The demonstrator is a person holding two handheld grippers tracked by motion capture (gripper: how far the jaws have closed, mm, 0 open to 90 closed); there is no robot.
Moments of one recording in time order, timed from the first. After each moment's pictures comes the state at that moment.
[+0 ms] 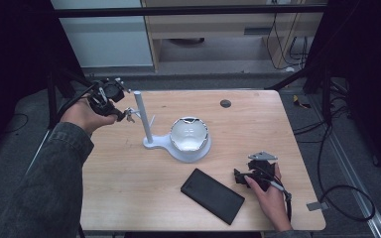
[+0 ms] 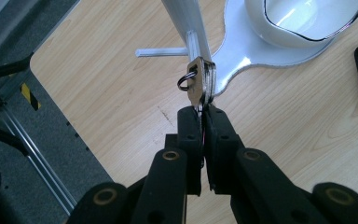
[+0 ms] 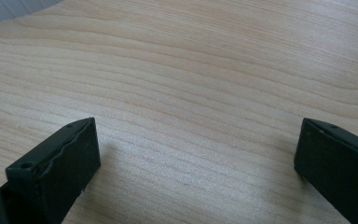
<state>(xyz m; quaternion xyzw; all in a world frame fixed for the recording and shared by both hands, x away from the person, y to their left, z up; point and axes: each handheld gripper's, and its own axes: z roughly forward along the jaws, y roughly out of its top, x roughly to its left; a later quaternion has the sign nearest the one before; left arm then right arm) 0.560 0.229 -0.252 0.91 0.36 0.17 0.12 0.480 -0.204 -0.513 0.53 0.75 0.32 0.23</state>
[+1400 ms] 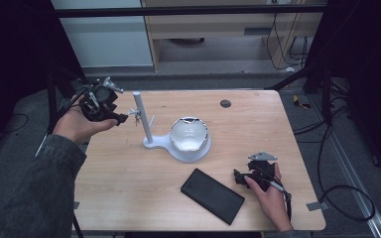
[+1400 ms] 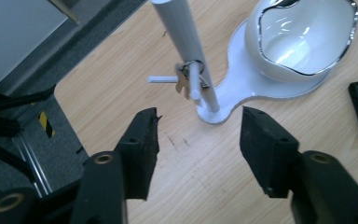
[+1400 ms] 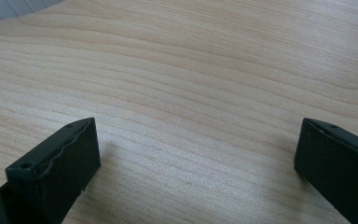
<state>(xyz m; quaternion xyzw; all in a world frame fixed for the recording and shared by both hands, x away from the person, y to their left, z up) 0.529 0.236 -0.247 0.88 0.35 0.23 0.20 0.479 -0.204 -0.513 0.53 0.75 0.32 0.23</state>
